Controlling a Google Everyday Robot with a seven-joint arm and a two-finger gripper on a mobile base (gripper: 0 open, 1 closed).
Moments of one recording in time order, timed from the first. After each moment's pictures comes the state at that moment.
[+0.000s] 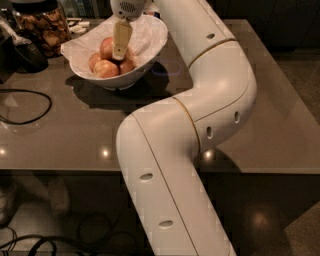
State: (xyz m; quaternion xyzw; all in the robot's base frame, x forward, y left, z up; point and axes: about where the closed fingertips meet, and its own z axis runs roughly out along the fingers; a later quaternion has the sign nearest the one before) arm 0.742 0.098 0.958 -0.70 0.68 0.03 0.21
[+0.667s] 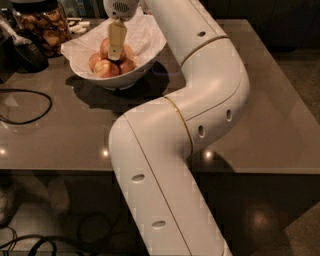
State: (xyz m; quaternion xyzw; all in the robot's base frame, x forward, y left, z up) arm 0.740 0.115 0.958 -0.72 0.67 0.02 0.21
